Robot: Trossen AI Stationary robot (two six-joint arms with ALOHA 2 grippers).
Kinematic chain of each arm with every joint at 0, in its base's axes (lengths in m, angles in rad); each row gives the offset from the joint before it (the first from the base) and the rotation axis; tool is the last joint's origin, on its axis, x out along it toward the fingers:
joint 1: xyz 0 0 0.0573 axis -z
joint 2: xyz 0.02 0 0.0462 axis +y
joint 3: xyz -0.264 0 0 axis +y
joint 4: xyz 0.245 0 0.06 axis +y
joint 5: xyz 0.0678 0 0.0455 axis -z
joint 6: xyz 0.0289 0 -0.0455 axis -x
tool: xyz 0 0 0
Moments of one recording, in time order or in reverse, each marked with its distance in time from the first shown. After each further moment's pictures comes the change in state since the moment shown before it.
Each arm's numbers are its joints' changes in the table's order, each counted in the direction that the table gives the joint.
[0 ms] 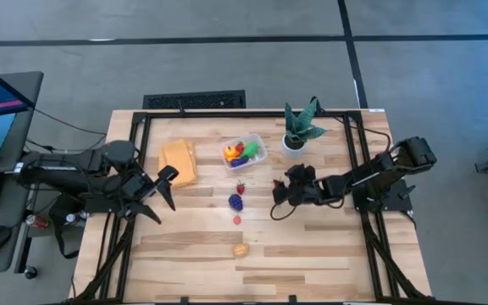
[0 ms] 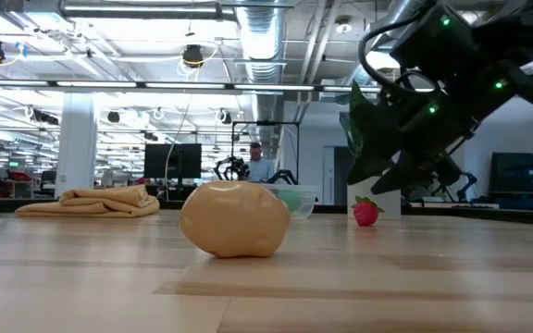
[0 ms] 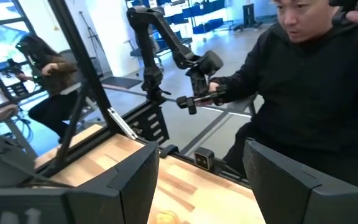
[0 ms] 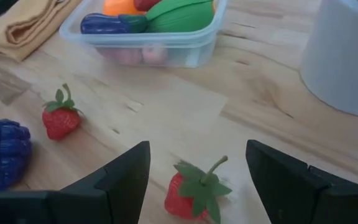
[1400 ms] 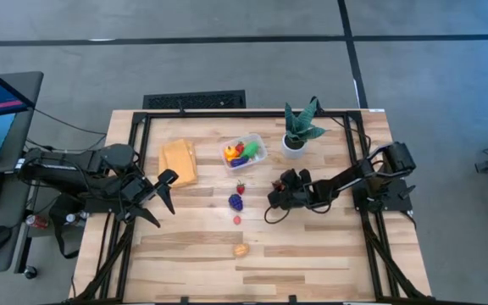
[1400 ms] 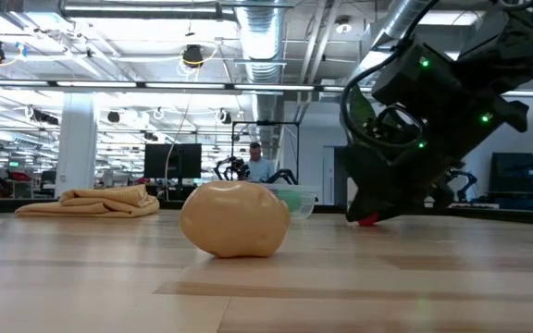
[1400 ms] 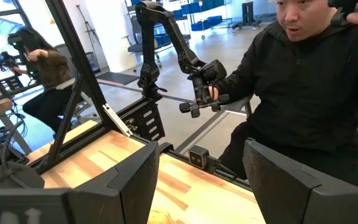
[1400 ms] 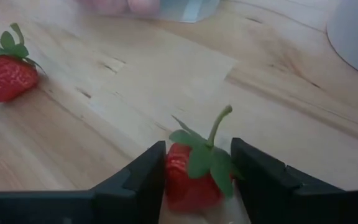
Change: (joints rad) left arm 0.064 0.000 0.000 0.012 -0.059 0.024; right arm -0.025 0.209 -0.050 -0.021 -0.054 -0.007
